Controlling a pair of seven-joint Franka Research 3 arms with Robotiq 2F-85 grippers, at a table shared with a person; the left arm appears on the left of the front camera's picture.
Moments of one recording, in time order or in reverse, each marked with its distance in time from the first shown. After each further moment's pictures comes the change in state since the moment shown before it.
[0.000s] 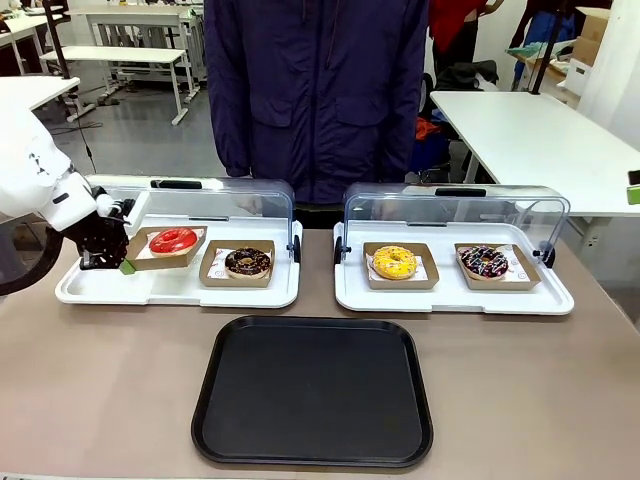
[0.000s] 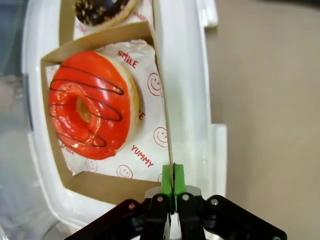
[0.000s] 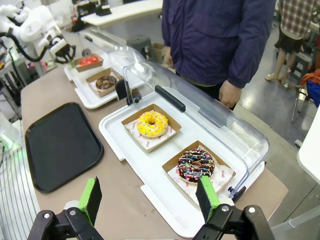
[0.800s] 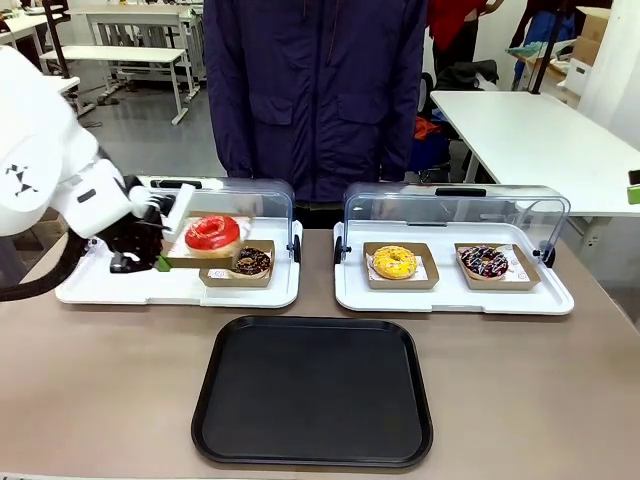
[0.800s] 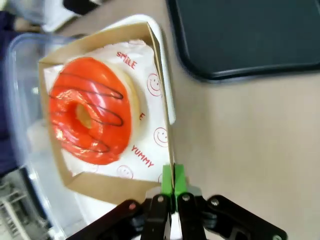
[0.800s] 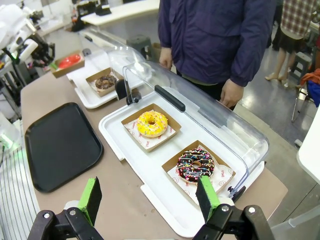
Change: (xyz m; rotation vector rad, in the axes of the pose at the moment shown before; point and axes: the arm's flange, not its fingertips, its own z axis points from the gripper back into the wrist) left arm 0.142 -0.073 0.064 0.086 0.013 -0.112; right arm 0.000 -0.001 0.000 0.000 0.002 0.000
